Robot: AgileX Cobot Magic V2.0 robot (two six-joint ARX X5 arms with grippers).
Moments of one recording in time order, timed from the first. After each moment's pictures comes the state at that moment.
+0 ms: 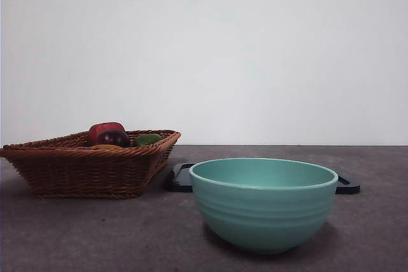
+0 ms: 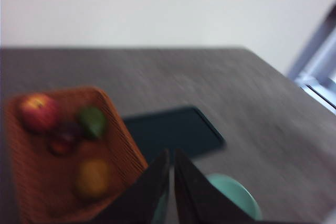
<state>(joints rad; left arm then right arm) -0.21 0.52 1.00 -0.75 0.43 -0.16 0.28 0.54 1.11 -0.91 -0.45 0.16</state>
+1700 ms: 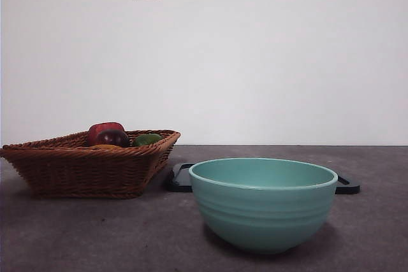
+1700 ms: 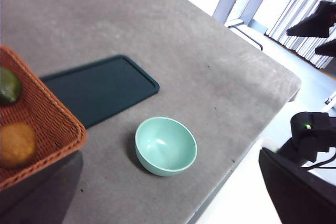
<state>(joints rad) -0.21 0.48 1.01 -0.96 0.71 0.01 0.35 0.54 1.13 -1.16 -0.39 0.05</state>
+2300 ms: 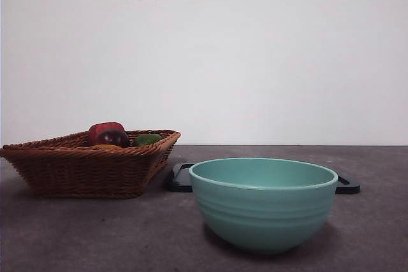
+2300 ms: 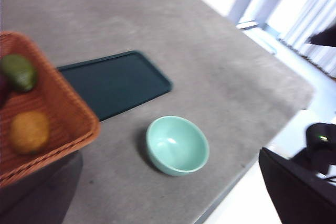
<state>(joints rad) -0.21 0.51 1.01 -0.95 0.64 -0.05 0.35 0.54 1.13 -1.15 -0.39 0.05</state>
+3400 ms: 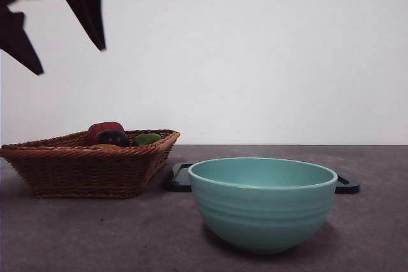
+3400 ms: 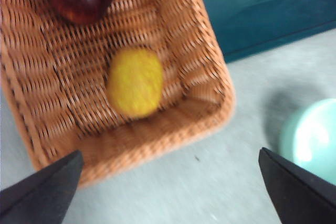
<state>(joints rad) -0.37 1.42 1.31 -0.97 0.17 -0.08 0.35 0.54 1.13 -1.10 -0.39 0.05</state>
